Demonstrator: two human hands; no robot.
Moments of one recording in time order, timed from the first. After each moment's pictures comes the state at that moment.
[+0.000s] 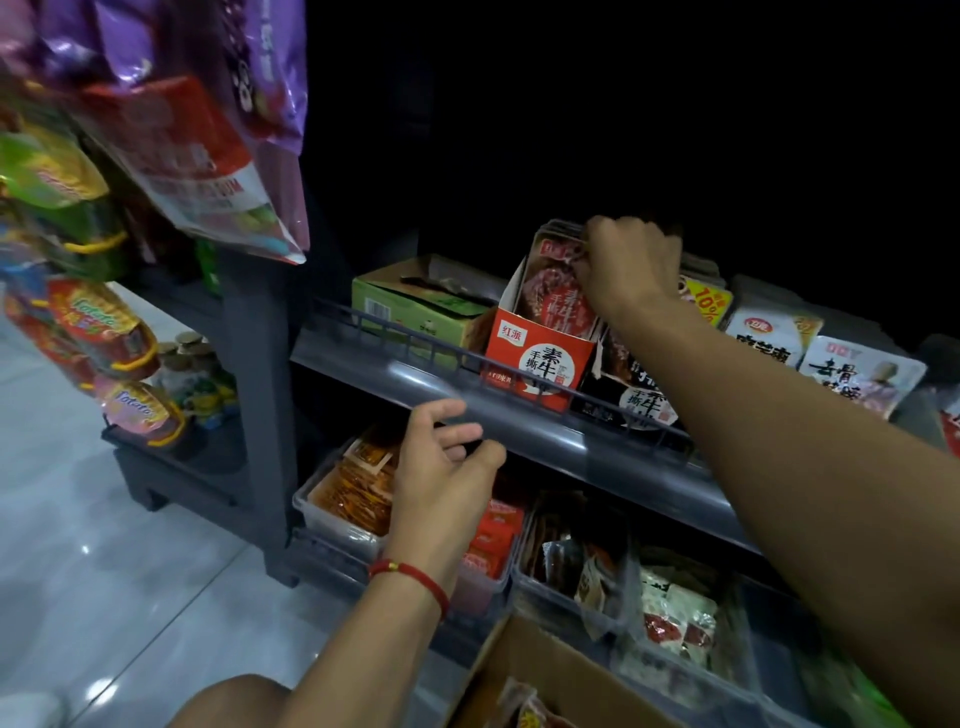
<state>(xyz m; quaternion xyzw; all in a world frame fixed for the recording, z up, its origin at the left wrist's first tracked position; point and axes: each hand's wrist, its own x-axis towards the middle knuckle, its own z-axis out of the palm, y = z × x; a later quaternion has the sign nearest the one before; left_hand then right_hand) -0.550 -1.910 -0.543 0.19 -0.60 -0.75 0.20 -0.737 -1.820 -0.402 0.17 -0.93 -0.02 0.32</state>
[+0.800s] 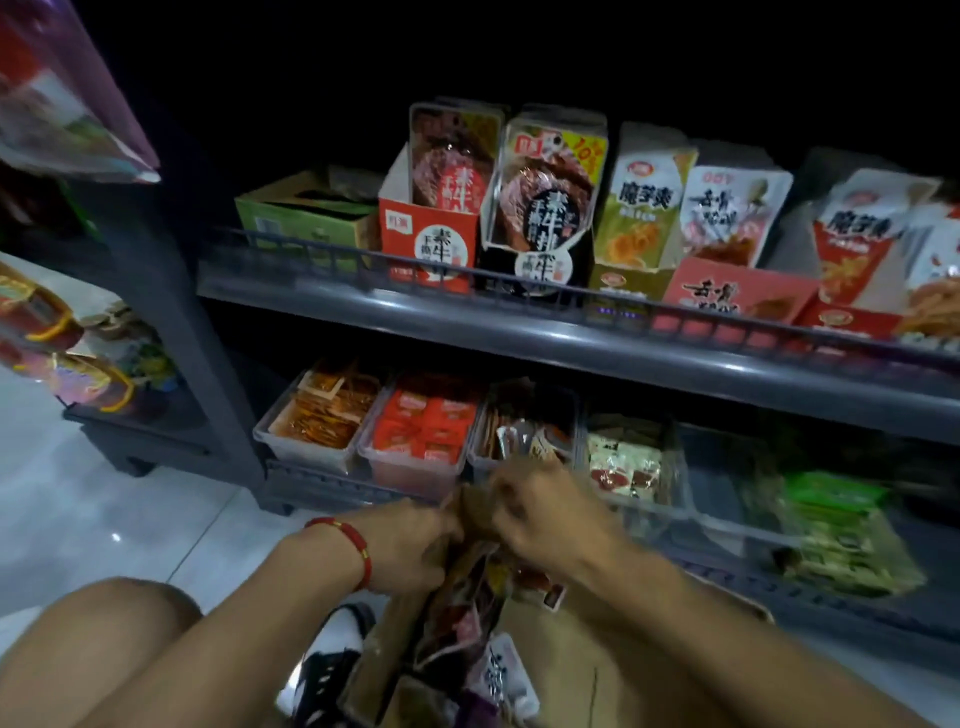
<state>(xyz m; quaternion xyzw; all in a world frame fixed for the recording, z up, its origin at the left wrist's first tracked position) -0.505 -1.890 -0.611 -0.13 -0.93 -0.12 -0.31 -0.548 -1.691 -0.623 0.30 -0.94 0.15 -0.02</state>
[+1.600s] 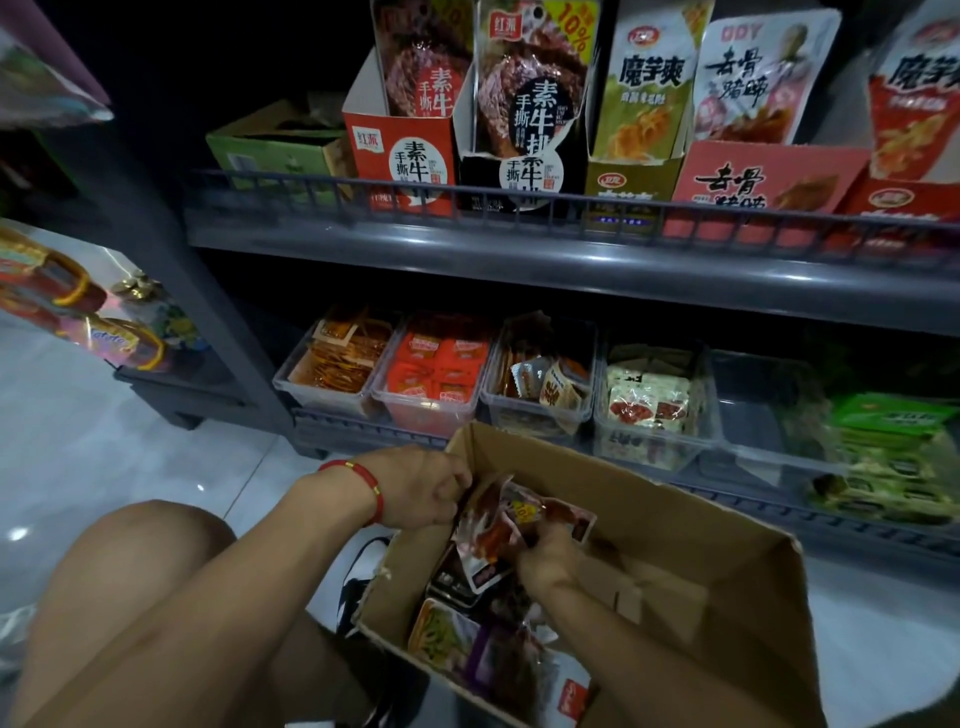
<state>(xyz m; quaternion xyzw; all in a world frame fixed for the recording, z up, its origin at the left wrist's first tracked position) -0.510 -1.871 -0.630 -0.11 -0.93 -0.06 -0.34 -0.495 -1.695 -0.802 -0.13 -0.85 0.46 -0.23</state>
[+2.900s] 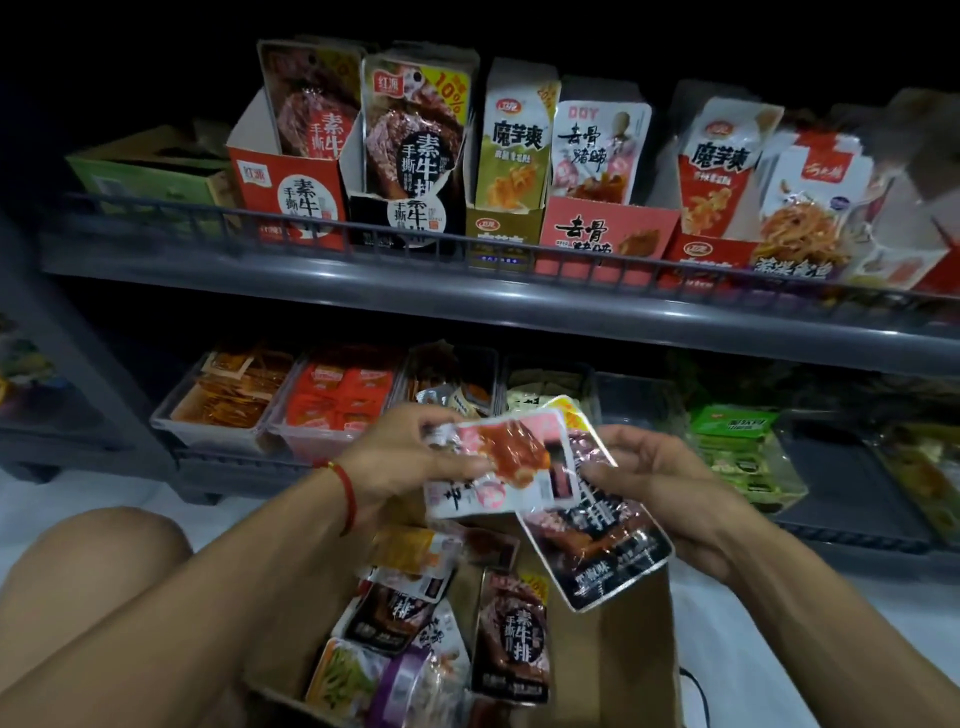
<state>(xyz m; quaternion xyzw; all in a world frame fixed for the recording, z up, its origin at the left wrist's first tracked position) -0.522 -1.788 -0.605 0.03 -0.79 -0.58 -0.19 -0.504 -1.520 -0.589 -0.08 -0.71 0.66 -0.23</state>
